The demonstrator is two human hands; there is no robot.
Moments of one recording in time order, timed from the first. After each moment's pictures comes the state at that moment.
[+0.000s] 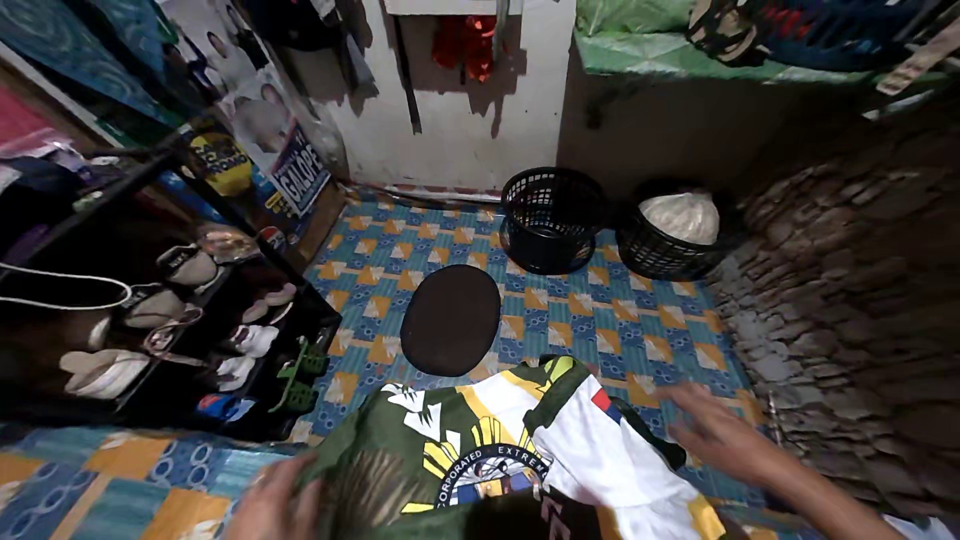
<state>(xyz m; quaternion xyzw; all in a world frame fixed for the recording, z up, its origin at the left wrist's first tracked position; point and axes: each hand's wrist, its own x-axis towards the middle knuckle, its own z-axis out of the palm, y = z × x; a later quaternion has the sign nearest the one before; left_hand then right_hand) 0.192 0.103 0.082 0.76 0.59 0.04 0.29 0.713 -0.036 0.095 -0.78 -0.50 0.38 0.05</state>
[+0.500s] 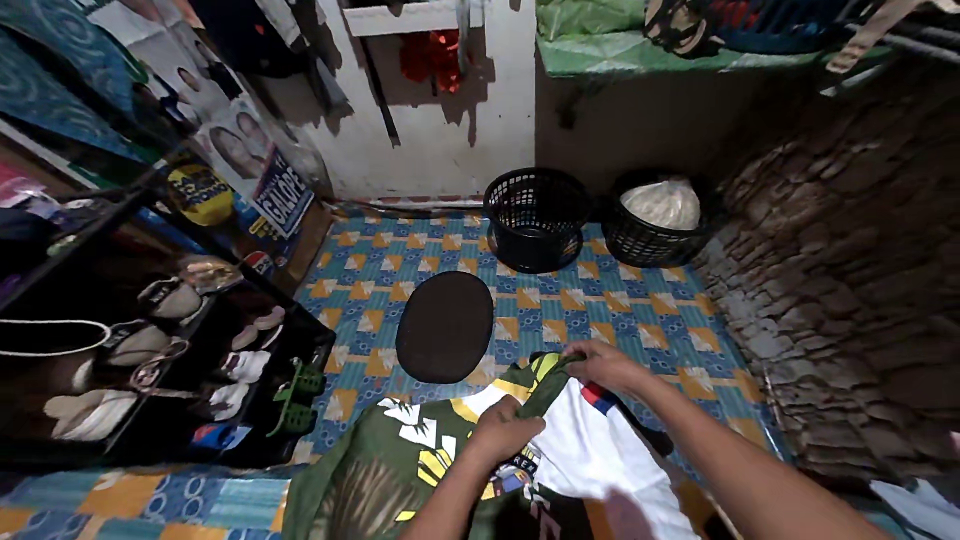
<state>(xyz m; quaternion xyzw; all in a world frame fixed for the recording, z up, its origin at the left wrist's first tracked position) 0.457 0.112 0.036 0.63 0.47 -0.13 0.60 0.685 0.069 0.053 -0.74 -0.40 0.52 0.18</state>
